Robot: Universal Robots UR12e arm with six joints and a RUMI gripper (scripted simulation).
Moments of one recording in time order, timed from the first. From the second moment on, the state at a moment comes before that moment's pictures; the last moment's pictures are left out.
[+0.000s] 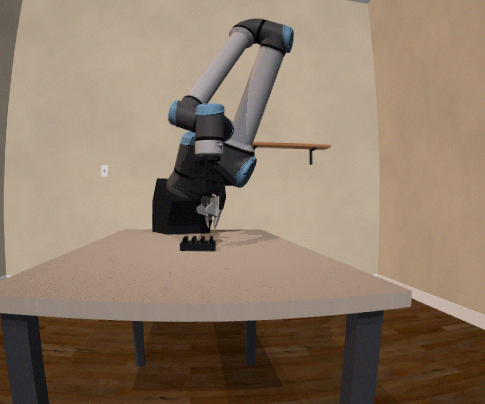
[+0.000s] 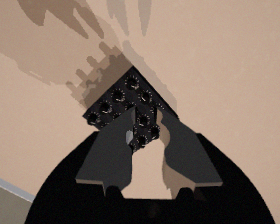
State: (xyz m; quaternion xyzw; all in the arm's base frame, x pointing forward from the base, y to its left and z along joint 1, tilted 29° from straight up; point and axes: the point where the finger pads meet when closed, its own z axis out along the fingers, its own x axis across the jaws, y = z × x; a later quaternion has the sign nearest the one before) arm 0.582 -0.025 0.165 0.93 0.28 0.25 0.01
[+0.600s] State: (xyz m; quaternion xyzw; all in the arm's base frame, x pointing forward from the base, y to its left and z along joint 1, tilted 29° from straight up) arm 0.581 -0.026 0.168 0.93 0.28 0.25 0.01
